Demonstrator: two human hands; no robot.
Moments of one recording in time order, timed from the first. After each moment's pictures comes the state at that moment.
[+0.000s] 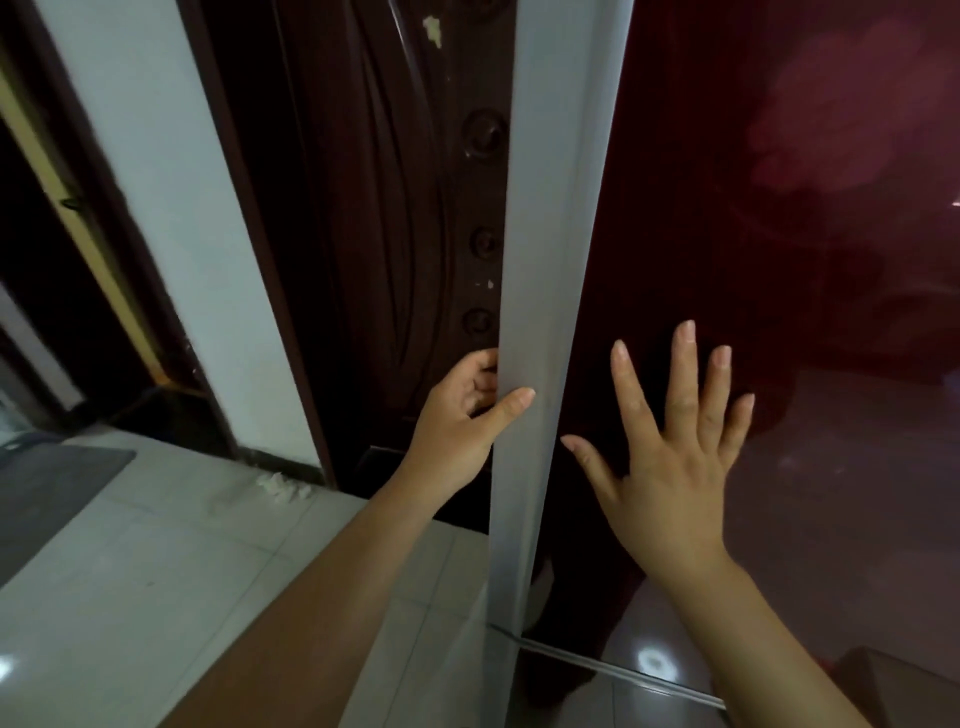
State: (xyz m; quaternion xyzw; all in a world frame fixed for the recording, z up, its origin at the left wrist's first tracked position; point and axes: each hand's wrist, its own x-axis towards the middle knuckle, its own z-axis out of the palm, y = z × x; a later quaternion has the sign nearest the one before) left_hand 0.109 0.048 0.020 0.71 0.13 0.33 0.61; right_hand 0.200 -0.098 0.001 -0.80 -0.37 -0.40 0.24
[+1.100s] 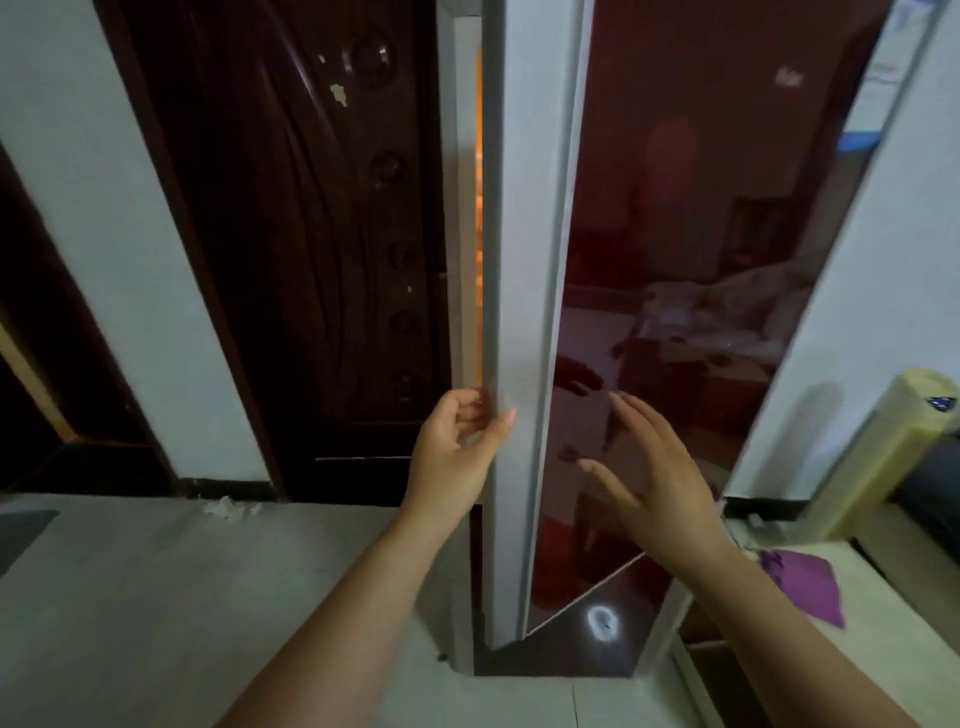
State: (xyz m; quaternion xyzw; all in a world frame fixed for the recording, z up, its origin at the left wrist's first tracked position) left_hand -0.090 -0.153 0.020 0.70 0.12 0.30 0.63; right_hand -0.003 -0.331 -0.003 -0.83 -0.36 -0.20 0.38
